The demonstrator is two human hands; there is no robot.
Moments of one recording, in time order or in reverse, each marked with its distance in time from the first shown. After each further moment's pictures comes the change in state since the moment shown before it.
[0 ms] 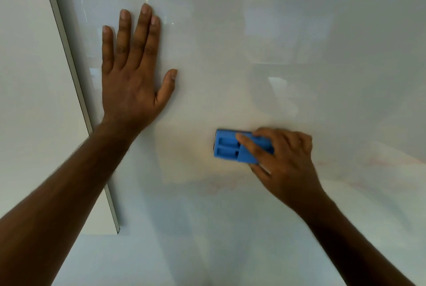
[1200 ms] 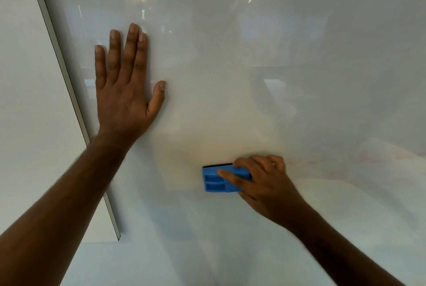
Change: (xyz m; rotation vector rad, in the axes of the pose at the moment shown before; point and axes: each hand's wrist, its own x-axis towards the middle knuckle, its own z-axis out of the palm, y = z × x) left_hand -0.005 0.000 -0.001 -0.023 -0.011 0.001; right_hand -0.043 -0.013 0.019 0.063 -0.089 -0.167
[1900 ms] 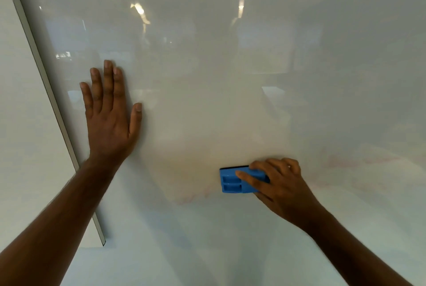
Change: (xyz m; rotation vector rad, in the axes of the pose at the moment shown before) left_hand -0.024 0.020 0.001 -0.080 -0.062 -0.119; right_hand -0.056 0.072 -0.019 -0.070 -0.008 -0.011
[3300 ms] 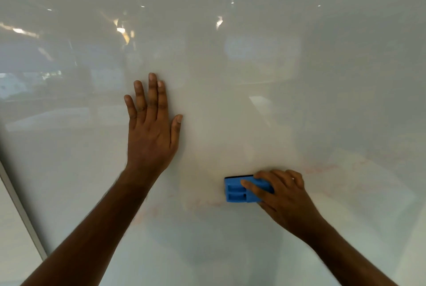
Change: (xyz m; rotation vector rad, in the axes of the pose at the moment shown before) left_hand 0.039 0.206 0.044 -0.033 -0.057 0.080; right_hand -0.095 0.102 -0.017 -0.011 -0.015 0.099
